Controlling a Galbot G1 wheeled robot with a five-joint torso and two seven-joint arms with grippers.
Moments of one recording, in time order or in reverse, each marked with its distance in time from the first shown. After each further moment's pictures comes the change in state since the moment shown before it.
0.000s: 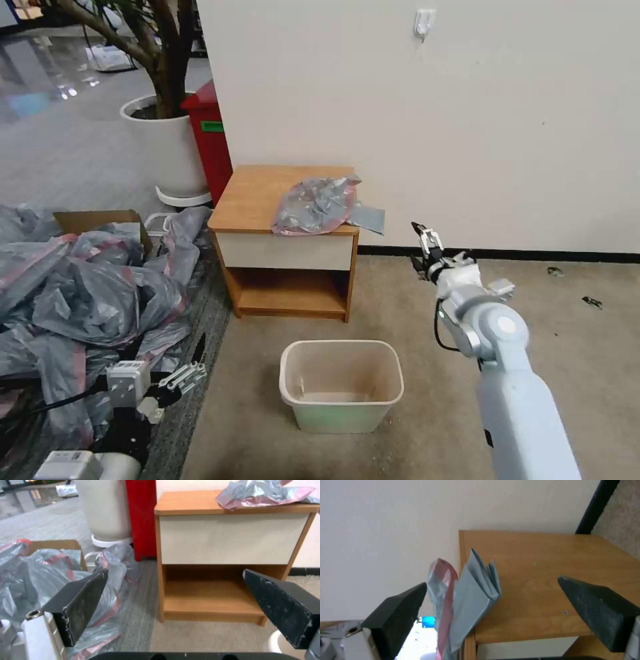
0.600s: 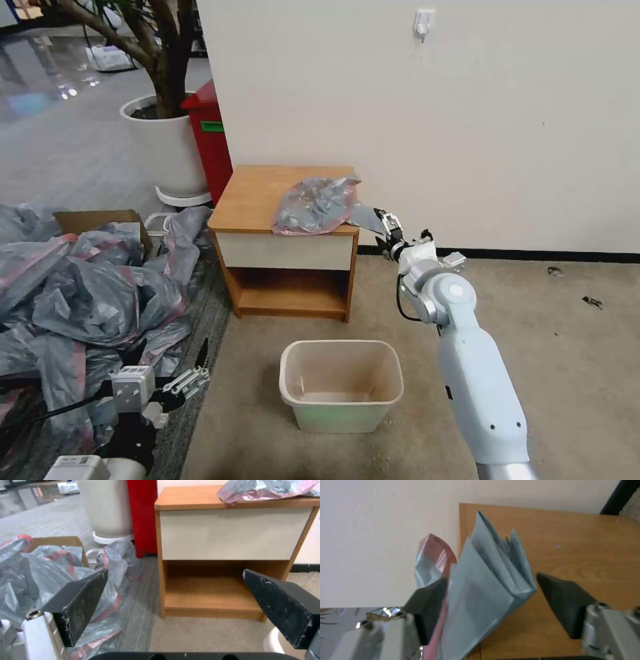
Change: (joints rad) left arm -0.002 -0.042 0.018 0.001 0.048 0.010 0.013; right arm 0.172 0.045 -0.102 -0.206 -0.055 0.007 -0.059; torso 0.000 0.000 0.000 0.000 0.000
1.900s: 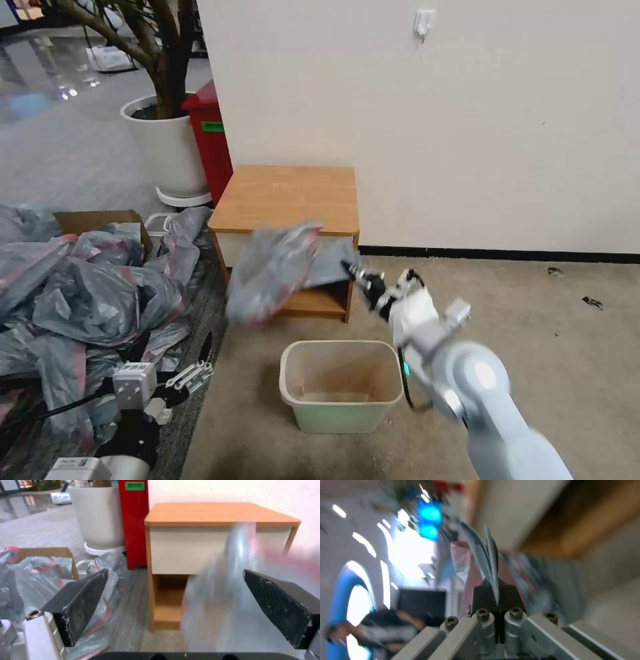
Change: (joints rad) left arm -0.015 0.013 0.019 0.000 -0.024 -0.047 0.016; right arm -0.578 -0.266 -0.208 0.677 0.055 -0.077 0.019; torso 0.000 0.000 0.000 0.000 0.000
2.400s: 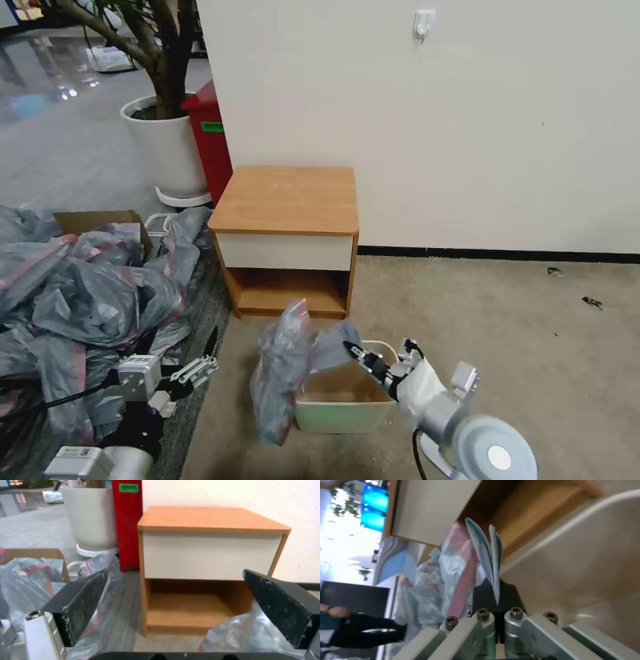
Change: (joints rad) left arm -0.039 0.035 0.002 0.000 -0.049 0.031 -0.001; right arm -0.169 -0.094 0.042 -0.034 -0.252 0.026 -0.064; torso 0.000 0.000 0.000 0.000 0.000
